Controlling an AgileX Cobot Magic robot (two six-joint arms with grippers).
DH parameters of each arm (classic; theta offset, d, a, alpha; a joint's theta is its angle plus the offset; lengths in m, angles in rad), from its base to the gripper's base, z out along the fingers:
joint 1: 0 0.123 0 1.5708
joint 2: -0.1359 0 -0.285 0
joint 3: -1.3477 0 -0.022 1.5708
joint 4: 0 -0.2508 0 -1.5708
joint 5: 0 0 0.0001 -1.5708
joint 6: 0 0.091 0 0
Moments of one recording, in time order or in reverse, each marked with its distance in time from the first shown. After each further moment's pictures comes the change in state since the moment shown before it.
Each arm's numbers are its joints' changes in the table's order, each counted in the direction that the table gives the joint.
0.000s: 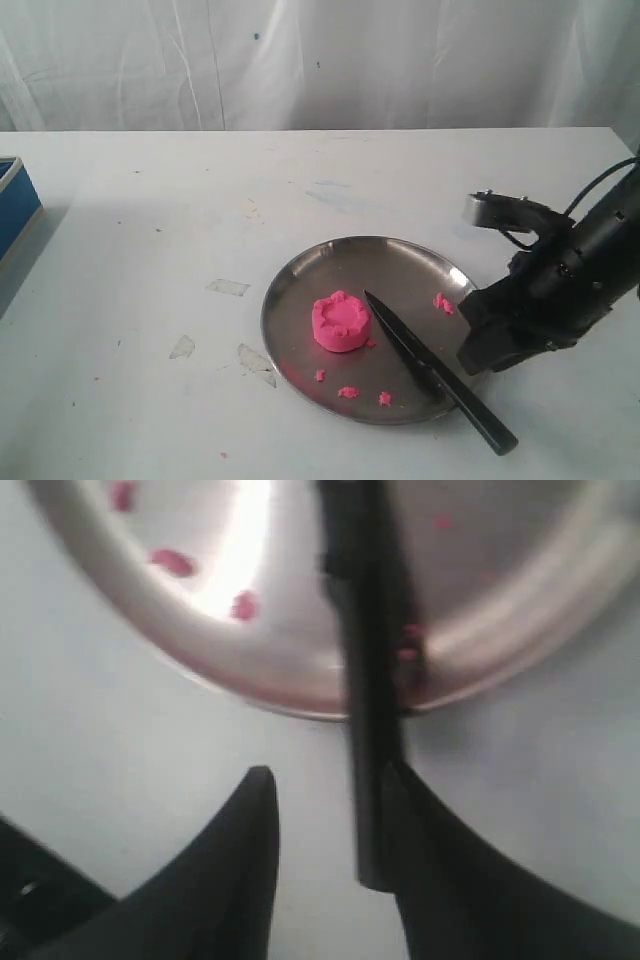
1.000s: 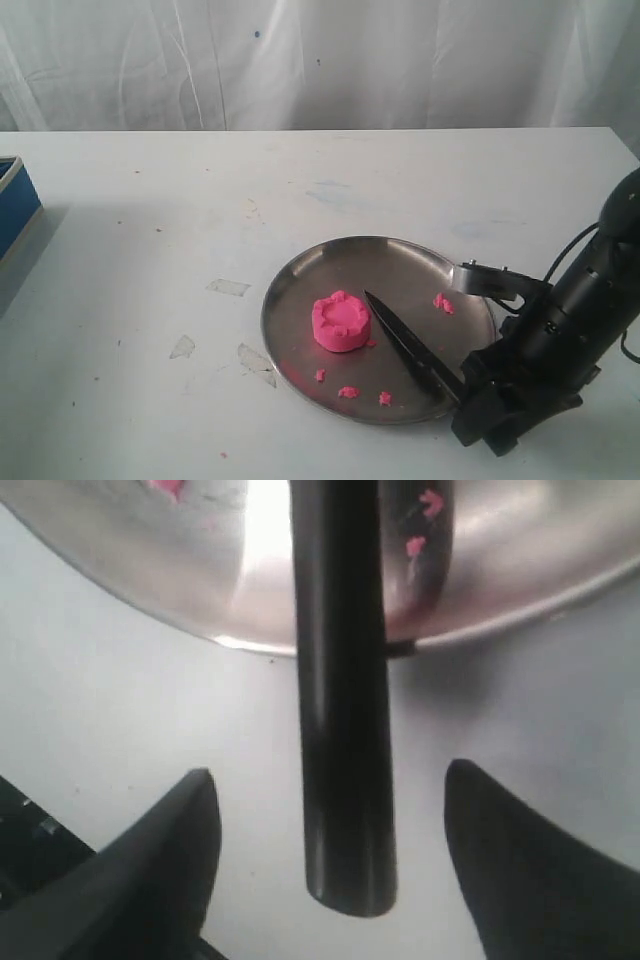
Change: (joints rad) left arm 0.000 0.000 0.000 0.000 0.000 0.000; right arm -0.008 -0.185 -0.054 0.012 -0.015 -0.082
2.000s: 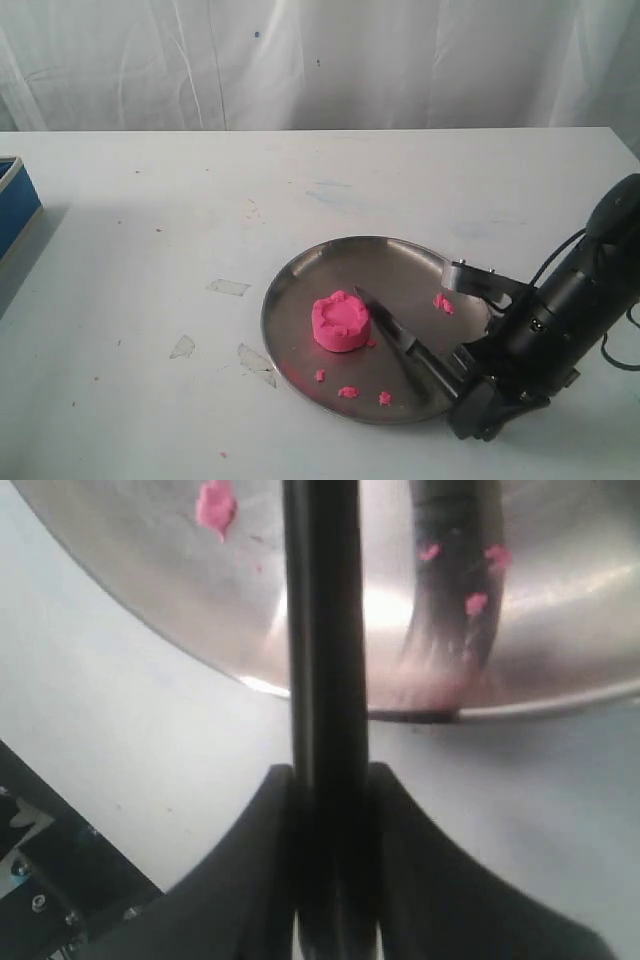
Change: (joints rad) left arm 0.000 0.000 0.000 0.000 0.000 0.000; right arm -0.002 -0.067 0.019 -0.095 -0.021 -0.068
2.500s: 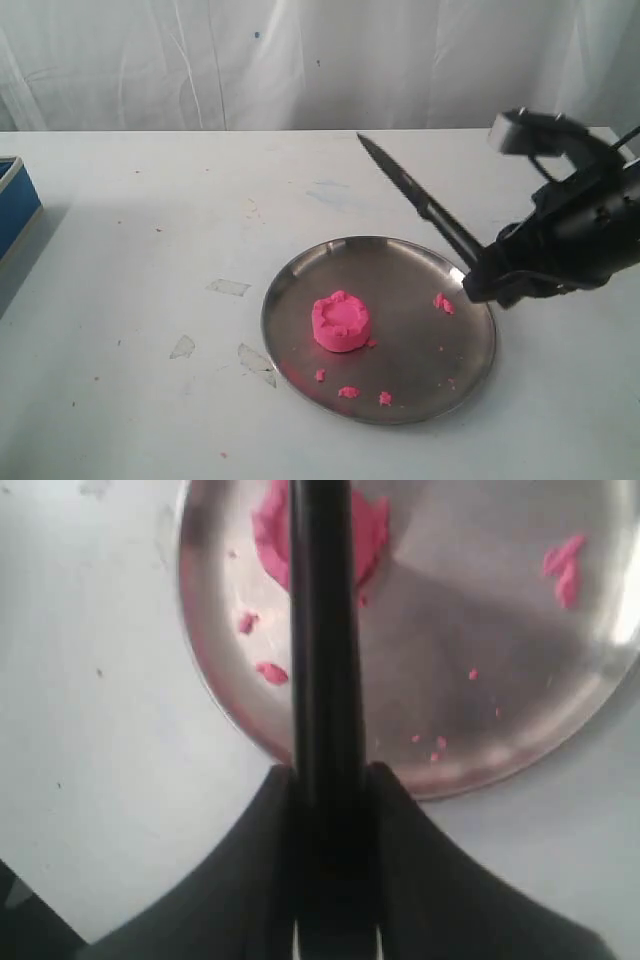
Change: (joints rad) left arm 0.000 0.000 0.000 0.000 0.000 0.000; right arm 0.024 0.499 0.036 0.038 0.102 0.094
